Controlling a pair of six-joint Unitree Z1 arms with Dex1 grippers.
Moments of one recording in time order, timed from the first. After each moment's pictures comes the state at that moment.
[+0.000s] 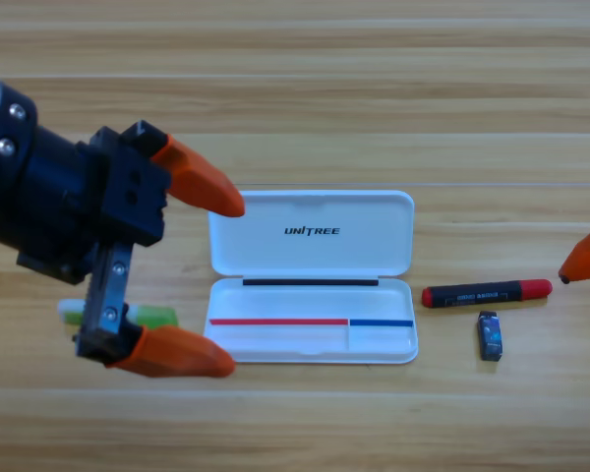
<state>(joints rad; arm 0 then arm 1) -1.08 1.37 -1.17 0.60 -0.10 0.49 0.90 1.24 -1.16 0.79 0.51 -0.53</state>
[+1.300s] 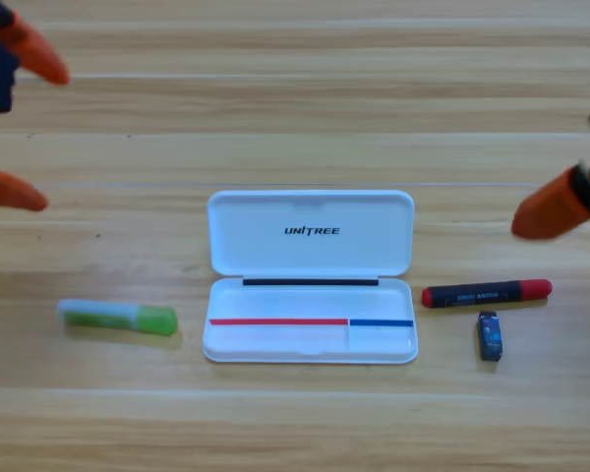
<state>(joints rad) -0.67 1.42 -1.31 0.88 0.09 1.00 0.85 1.53 -1.31 0.84 -0.08 0.13</state>
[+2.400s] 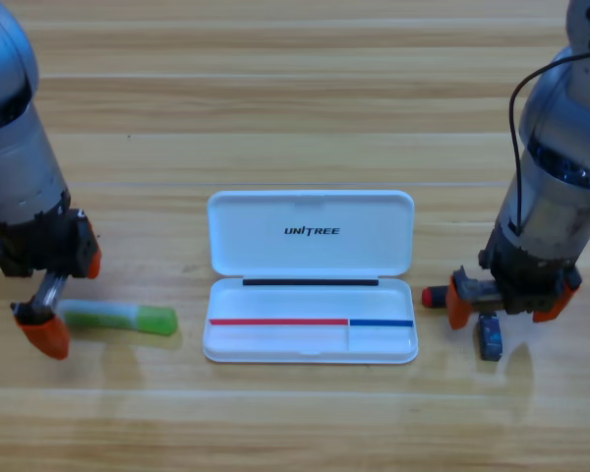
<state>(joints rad) -0.56 1.86 -1.21 0.88 0.01 1.01 0.79 2.01 -1.33 0.78 -0.07 0.67</state>
